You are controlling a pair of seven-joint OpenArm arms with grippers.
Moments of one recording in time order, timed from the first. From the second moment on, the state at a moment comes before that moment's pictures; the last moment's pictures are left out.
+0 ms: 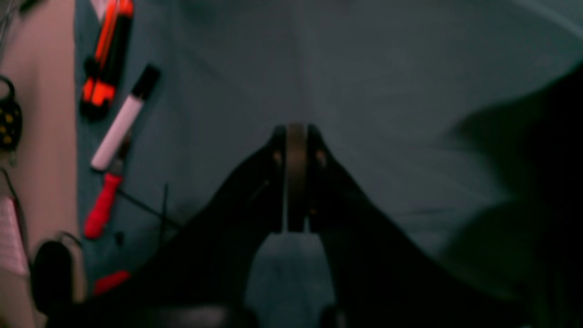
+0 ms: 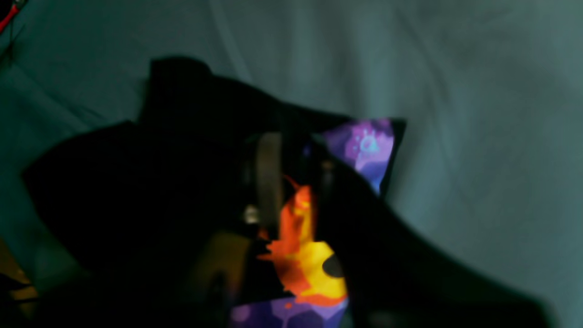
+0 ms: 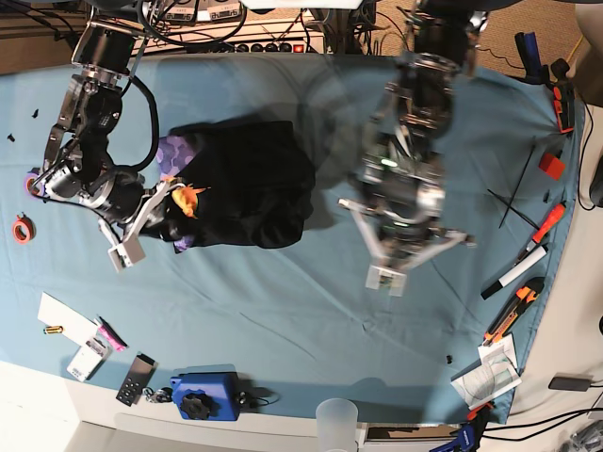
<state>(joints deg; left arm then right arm) -6.2 0.1 13.6 108.6 15.6 0.5 70.2 4.0 16.7 20.0 99.5 42.3 39.8 -68.4</state>
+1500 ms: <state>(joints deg) 44.2 -9.4 -18.0 129.6 -20.7 -12.4 70.8 -44.1 16.8 36.5 120.7 51.1 37.4 -78.0</state>
